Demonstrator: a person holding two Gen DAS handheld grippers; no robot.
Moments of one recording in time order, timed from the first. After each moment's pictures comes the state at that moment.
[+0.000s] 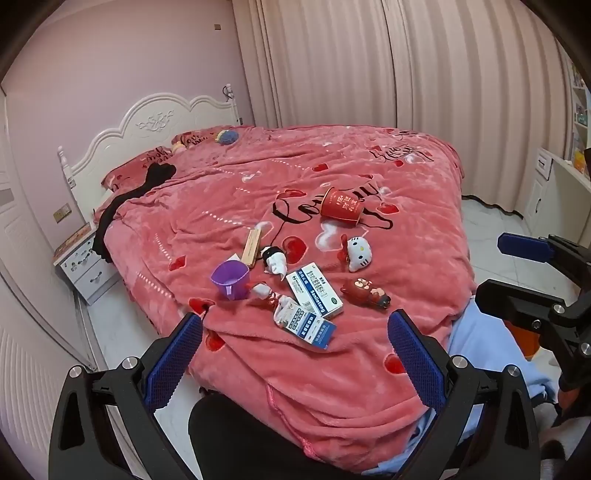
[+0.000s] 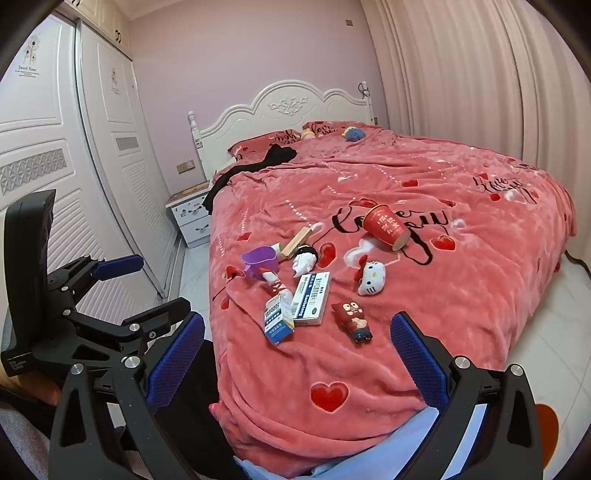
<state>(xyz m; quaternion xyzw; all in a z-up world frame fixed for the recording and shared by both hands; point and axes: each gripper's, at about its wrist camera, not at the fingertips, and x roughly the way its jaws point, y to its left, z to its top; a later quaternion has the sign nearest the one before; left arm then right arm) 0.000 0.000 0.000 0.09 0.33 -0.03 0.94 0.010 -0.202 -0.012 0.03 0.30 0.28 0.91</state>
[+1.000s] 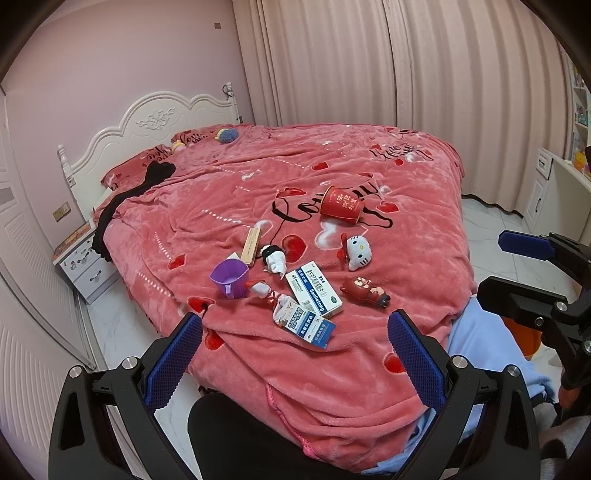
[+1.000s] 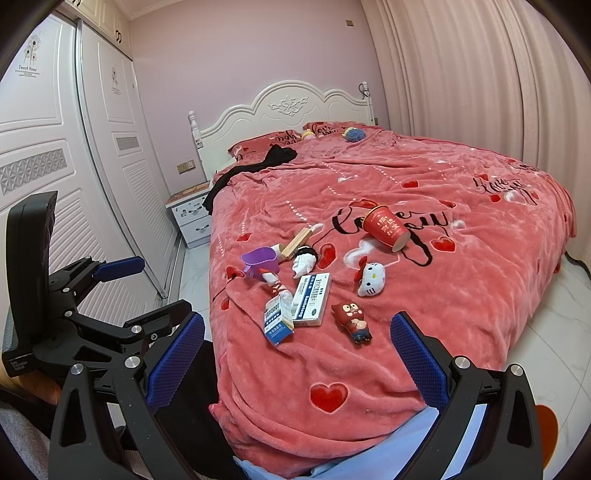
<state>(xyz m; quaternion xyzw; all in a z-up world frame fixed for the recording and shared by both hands) -0.003 0.002 -0.001 0.09 0.33 -0.03 0.94 0.009 -0.203 -0.011 0.03 0.29 0.28 0.91</state>
